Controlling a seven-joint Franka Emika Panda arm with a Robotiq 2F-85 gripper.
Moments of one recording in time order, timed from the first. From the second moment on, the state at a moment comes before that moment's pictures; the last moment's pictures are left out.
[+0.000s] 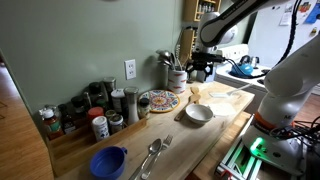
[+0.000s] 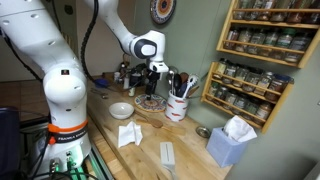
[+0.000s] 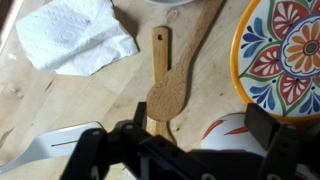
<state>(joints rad) -0.20 -0.46 0.16 -2.75 0.05 2.37 0.83</state>
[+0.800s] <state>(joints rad) -0.14 -0.22 0.15 -2.75 0.05 2.52 0.91</state>
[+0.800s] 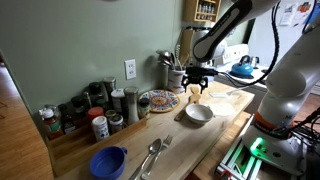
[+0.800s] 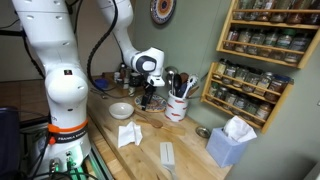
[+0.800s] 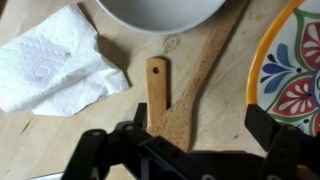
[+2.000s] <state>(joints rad) -0.06 -0.02 0.04 -2.74 0.37 2.64 0.78</state>
